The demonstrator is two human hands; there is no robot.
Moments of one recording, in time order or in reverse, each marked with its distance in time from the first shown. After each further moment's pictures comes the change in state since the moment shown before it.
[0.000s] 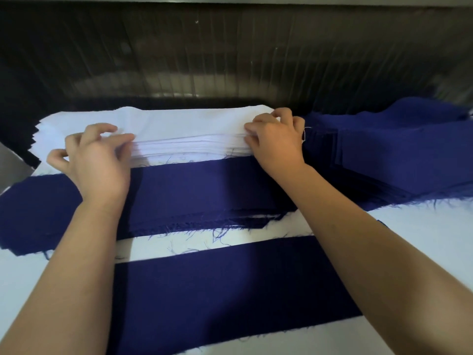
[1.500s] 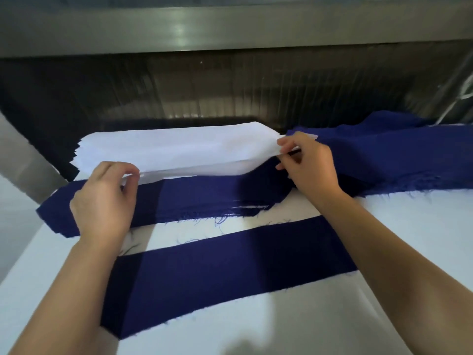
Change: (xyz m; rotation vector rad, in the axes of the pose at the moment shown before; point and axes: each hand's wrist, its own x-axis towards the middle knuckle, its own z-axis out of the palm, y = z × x) left_hand -0.060 0.009 -0.083 -0.048 0.040 0.130; right_hand -0.086 0.027 -0.065 0.765 0.171 0.152
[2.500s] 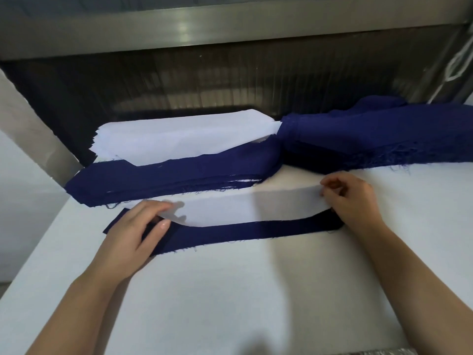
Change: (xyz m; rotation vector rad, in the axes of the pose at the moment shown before) left_hand -0.091 -0.007 -0.051 -0.374 -0.521 0.231; right_hand -0.101 0.069 -0.056 -0.058 0.030 0.236
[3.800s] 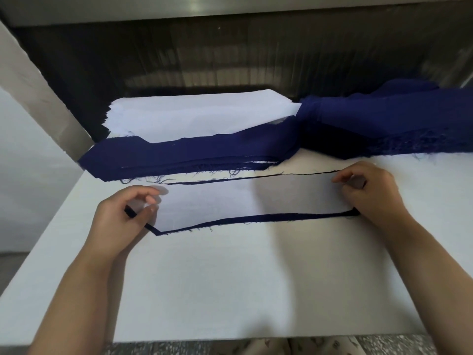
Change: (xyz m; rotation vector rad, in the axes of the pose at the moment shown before) left_hand -0.018 -0.014 -0.012 -0.199 0.190 -0.243; right_hand -0.011 -0.010 -0.004 -0.153 -0.061 -0.196
